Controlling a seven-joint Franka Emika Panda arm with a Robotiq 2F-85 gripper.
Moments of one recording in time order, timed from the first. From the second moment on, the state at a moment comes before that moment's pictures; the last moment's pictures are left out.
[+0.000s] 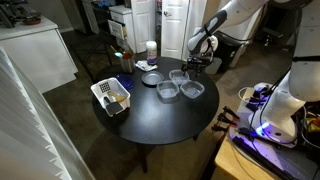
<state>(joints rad) -0.06 0.40 -0.14 -2.23 0.34 2.55 0.51</state>
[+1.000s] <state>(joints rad) 0.02 0.74 -0.22 -2.00 0.30 2.62 0.88</state>
